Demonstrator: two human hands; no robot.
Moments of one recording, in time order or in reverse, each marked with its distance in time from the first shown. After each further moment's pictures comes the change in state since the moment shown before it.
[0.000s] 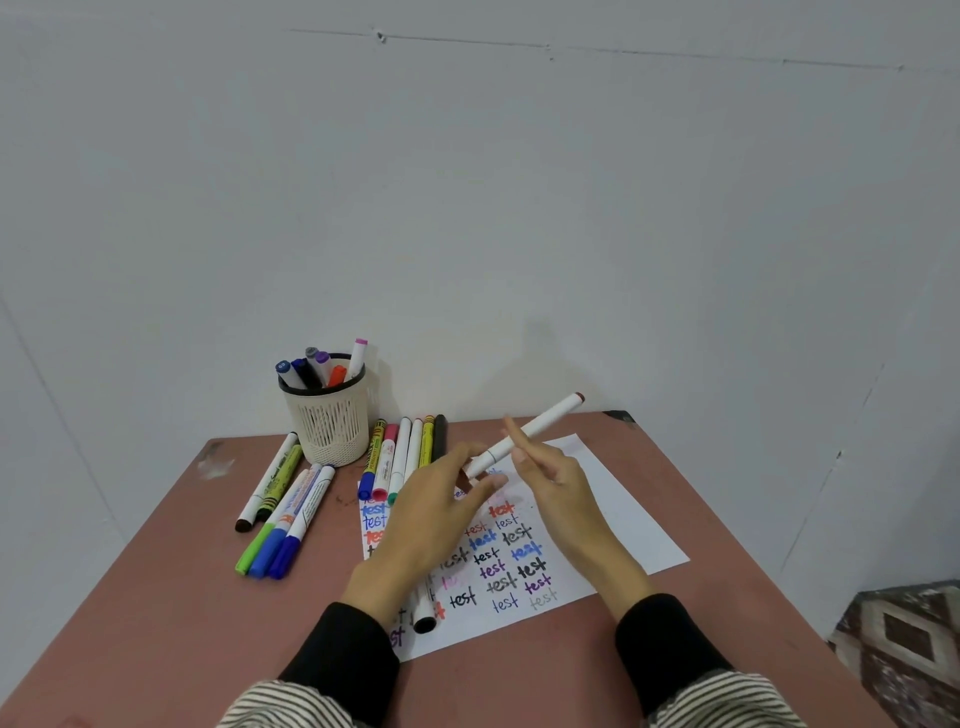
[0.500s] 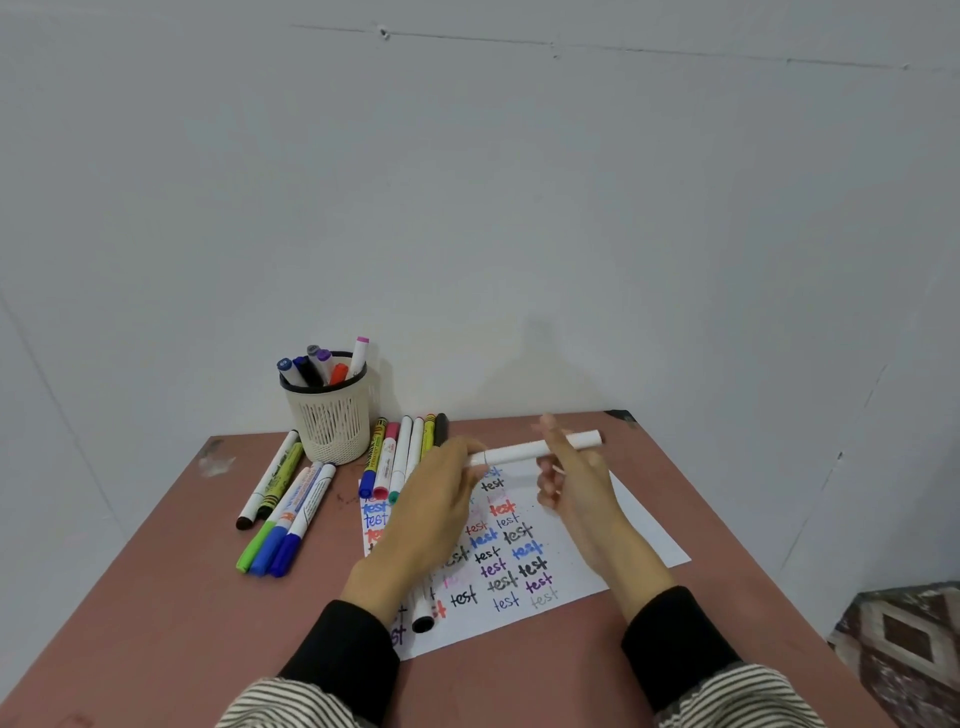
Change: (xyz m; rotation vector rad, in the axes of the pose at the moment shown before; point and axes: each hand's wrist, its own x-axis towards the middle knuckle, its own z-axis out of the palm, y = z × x) left_hand -0.002 0.000 -0.003 0.101 0.011 0.076; right_hand 0.002 -0.017 -0.010 0.499 0.190 0.277
